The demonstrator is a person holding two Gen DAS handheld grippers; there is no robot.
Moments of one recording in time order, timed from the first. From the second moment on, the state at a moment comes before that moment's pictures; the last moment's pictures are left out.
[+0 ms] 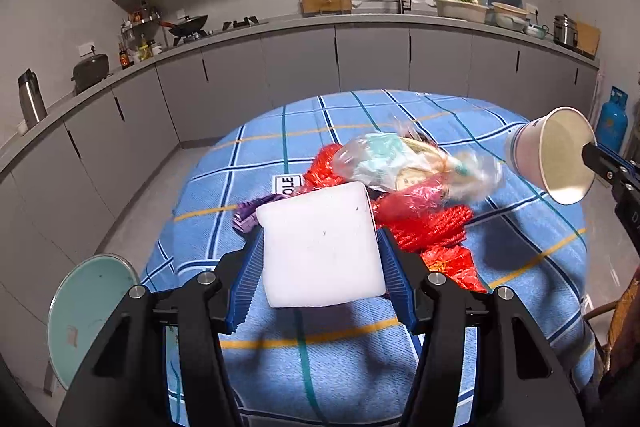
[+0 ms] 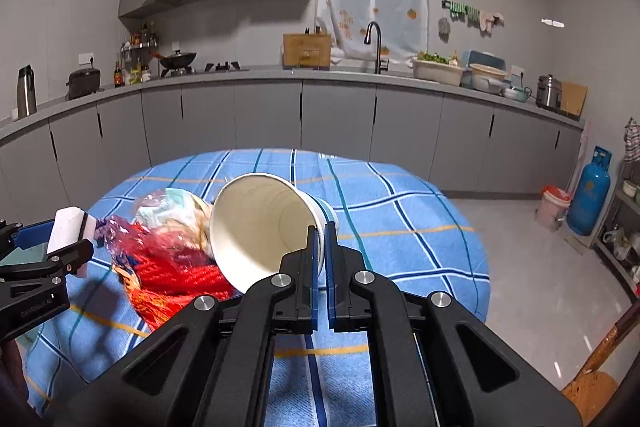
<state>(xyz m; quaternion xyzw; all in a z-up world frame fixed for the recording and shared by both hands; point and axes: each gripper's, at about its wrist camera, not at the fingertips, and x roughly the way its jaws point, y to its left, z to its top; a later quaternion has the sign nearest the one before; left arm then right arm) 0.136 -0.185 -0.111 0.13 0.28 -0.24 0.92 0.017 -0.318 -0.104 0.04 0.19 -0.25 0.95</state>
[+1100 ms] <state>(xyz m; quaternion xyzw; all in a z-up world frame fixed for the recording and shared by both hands) 0.151 -0.077 -0.083 0.09 0.27 -0.12 0.95 0.047 -0.191 -0.055 -0.01 0.13 -0.06 0.99</state>
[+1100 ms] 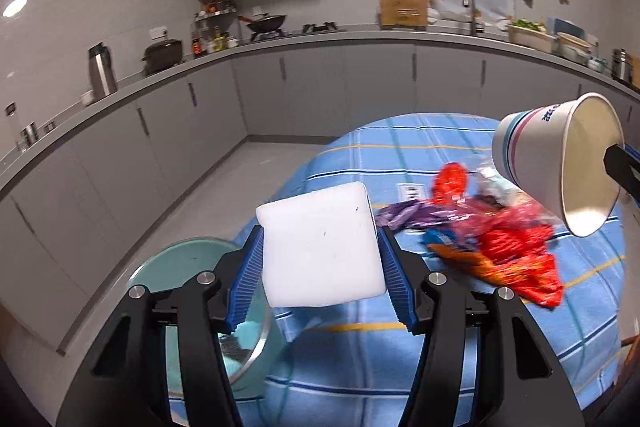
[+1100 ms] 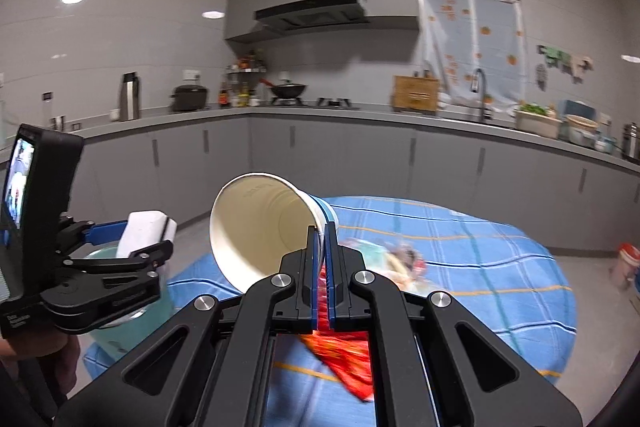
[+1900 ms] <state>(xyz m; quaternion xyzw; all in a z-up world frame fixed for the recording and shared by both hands) 0.185 0.048 -0.101 0.06 0.31 0.03 0.95 0.123 -0.071 -0.071 -0.05 0.16 0.10 0.98</state>
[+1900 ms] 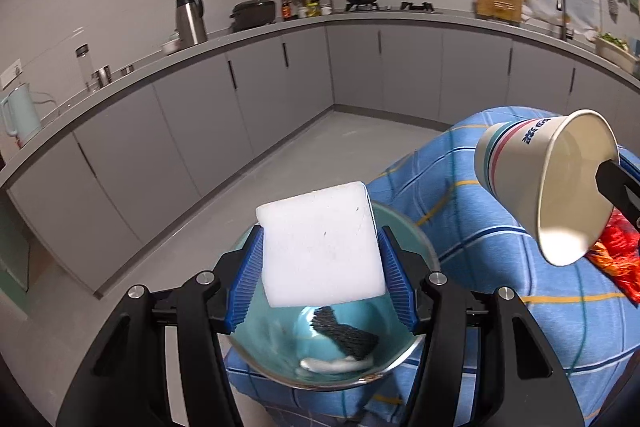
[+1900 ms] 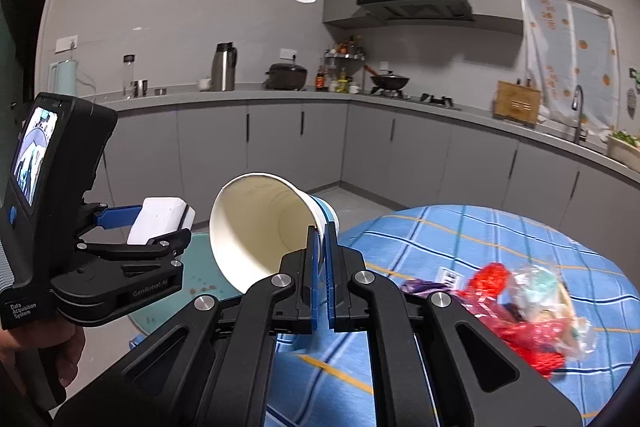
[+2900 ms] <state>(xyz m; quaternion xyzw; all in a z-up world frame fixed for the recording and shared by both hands) 0.210 0.097 -0.144 0.03 0.36 0.08 0.93 0.178 -0.006 -0.111 -0.08 0.20 0.19 0.96</state>
